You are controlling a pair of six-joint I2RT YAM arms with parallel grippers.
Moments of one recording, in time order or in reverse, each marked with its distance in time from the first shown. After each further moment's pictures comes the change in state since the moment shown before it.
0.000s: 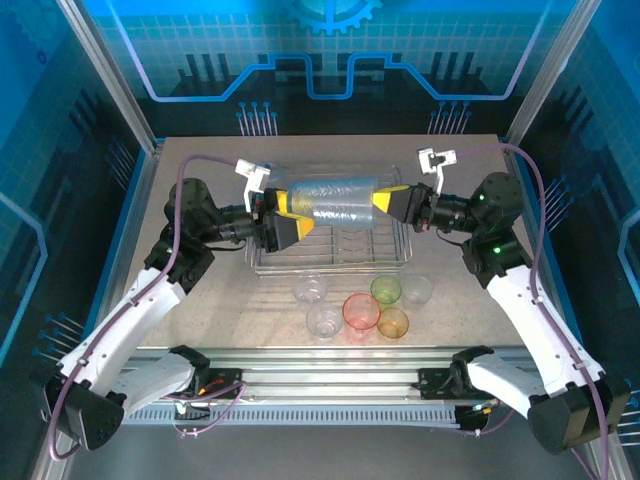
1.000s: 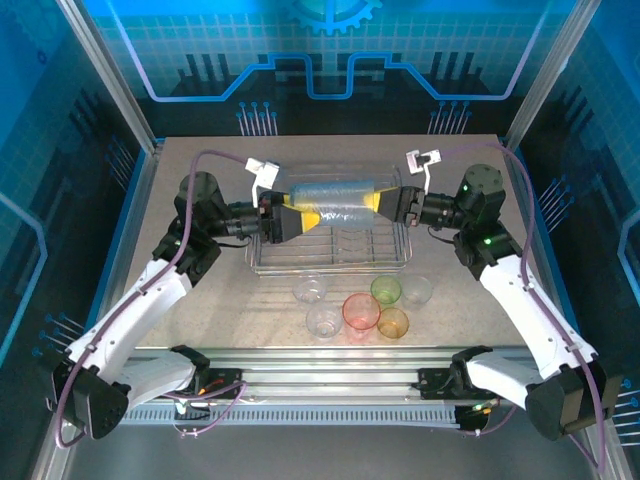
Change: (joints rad) left arm 0.000 0.064 0.019 -0.012 0.036 -0.061; right arm 0.014 0.071 0.015 -0.120 0.033 -0.053
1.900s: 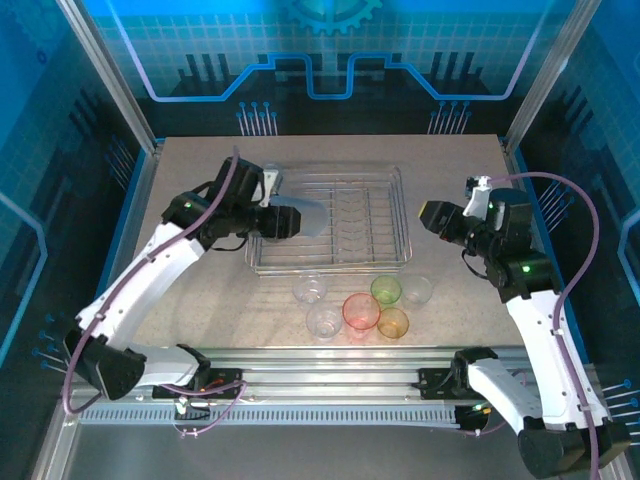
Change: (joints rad) left arm -0.086 0.237 0.404 -1.091 -0.852 0.332; right arm -0.177 -0.217 0.011 -0.704 0.682 -0.288
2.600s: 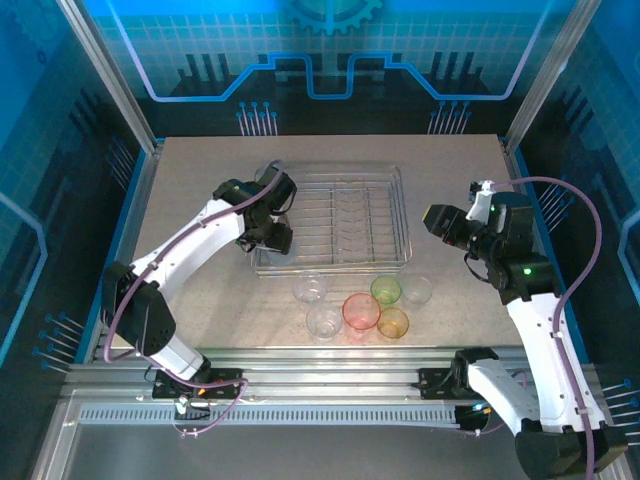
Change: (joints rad) left arm -0.021 0.256 0.024 -0.206 -0.276 0.033; right arm -0.026 -0.016 -0.013 -0.034 0.011 0.005
